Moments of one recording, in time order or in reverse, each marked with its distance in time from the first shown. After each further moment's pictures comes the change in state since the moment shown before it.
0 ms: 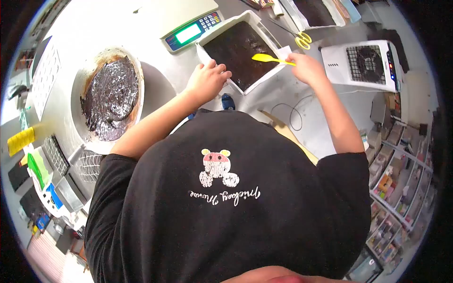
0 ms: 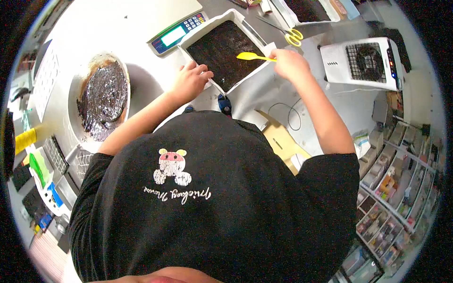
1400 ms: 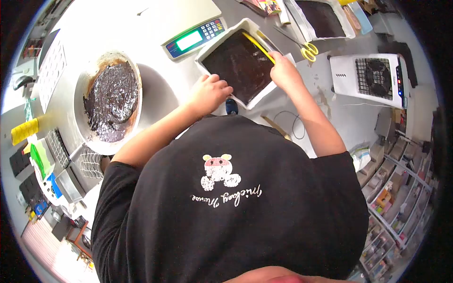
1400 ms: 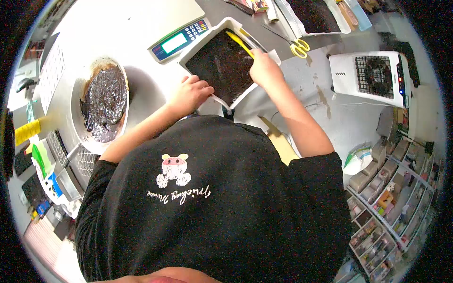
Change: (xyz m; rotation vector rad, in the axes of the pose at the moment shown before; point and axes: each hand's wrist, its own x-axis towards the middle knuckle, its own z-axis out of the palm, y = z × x) left_hand 0.010 0.006 -0.004 -0.055 -0.044 0.052; right_hand 0.043 -0.038 0.027 0.393 0.148 -0.076
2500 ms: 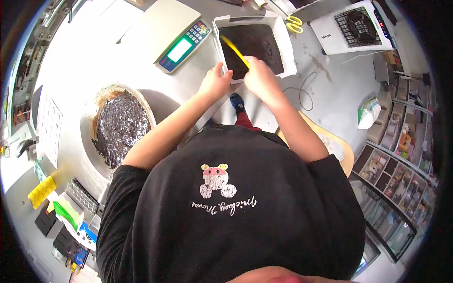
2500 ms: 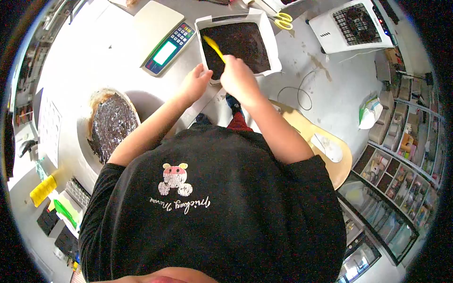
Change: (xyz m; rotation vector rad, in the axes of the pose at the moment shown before) left_hand 0.026 -0.032 0.025 -0.634 -0.017 -0.605; right_hand -0.049 -0.080 0.064 0.164 0.254 0.144
